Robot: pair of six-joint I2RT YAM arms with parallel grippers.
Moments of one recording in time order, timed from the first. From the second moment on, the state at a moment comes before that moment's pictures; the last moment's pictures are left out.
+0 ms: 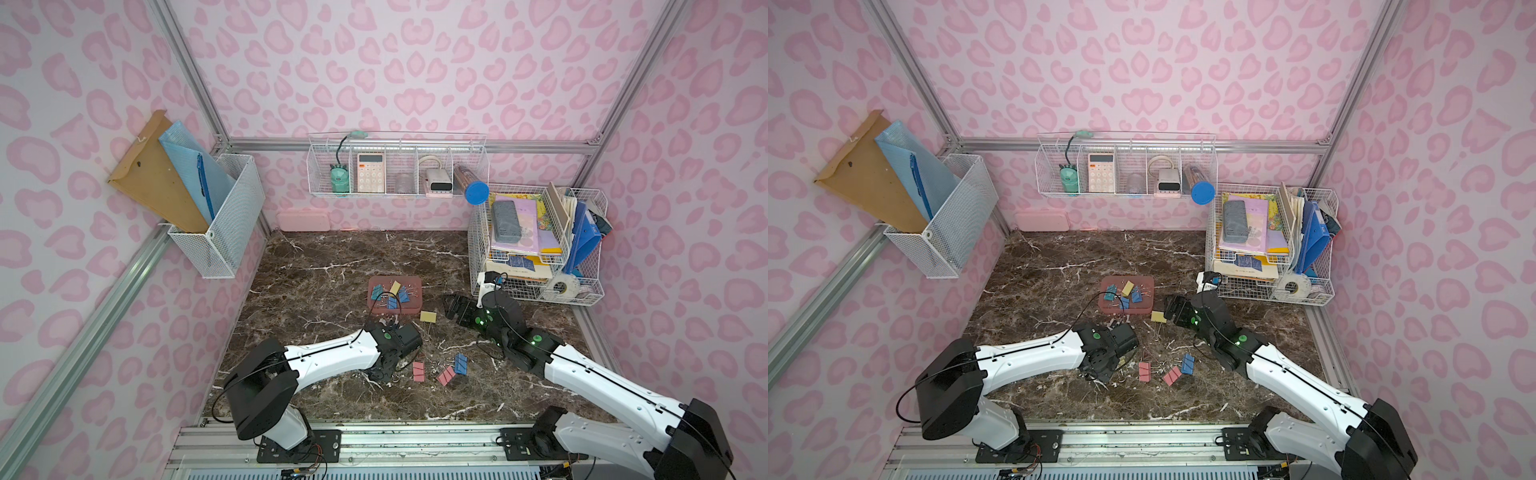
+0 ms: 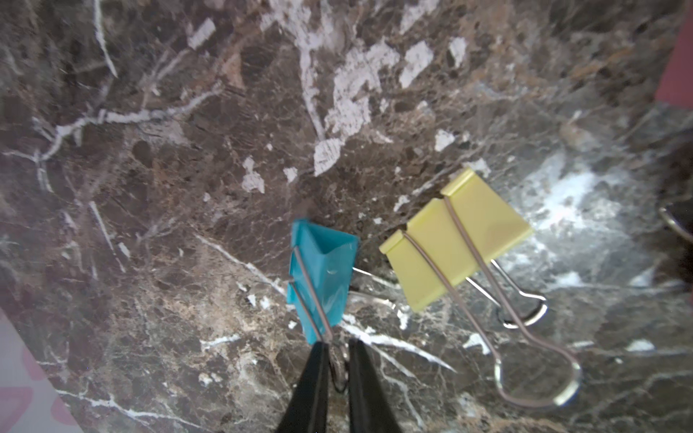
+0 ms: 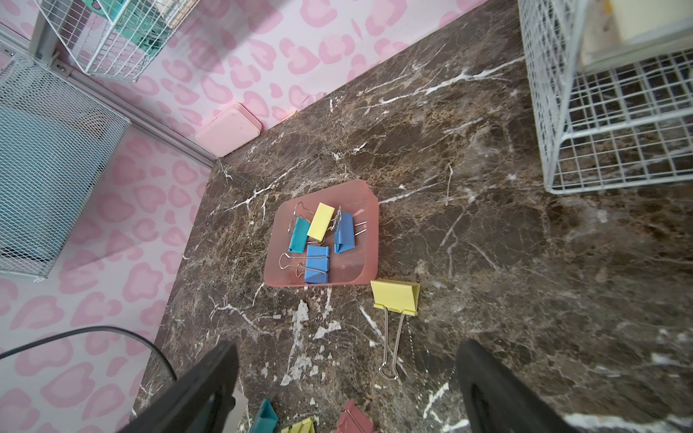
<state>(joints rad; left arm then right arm) -0.95 1.56 0.97 -0.97 -0.34 -0.52 0.74 1.08 0.72 -0.12 0.19 0.80</state>
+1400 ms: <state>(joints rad) -0.56 1.97 1.64 -0.93 -0.37 -0.29 0.73 1.07 0.73 -0.13 0.19 0.80</state>
